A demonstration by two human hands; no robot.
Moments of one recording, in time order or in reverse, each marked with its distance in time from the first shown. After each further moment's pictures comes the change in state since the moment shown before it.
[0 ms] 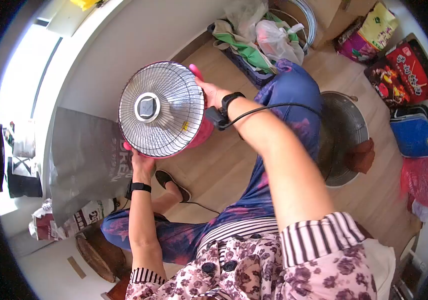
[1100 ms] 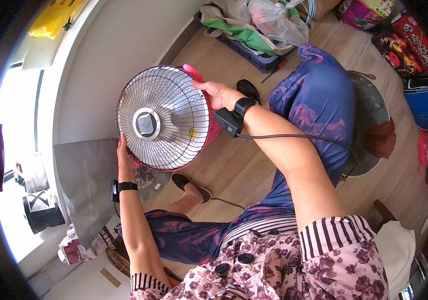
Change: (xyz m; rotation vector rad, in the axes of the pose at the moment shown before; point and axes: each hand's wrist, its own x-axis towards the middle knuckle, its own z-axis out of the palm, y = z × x) left_hand 0.064 0.089 0.040 0.752 -0.094 0.178; right_hand -0.009 -0.009 -0.011 0.076 -0.112 -0.084
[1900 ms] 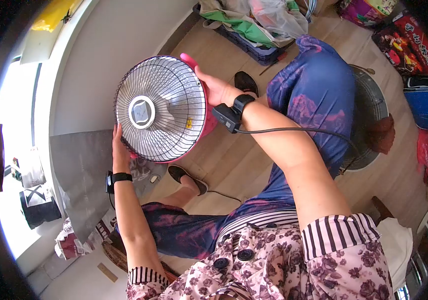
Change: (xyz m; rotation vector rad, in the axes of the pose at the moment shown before) left_hand -0.018 0.014 0.017 0.024 0.018 0.038; right_hand -0.026 0.018 0.012 0.120 -0.195 -0.187
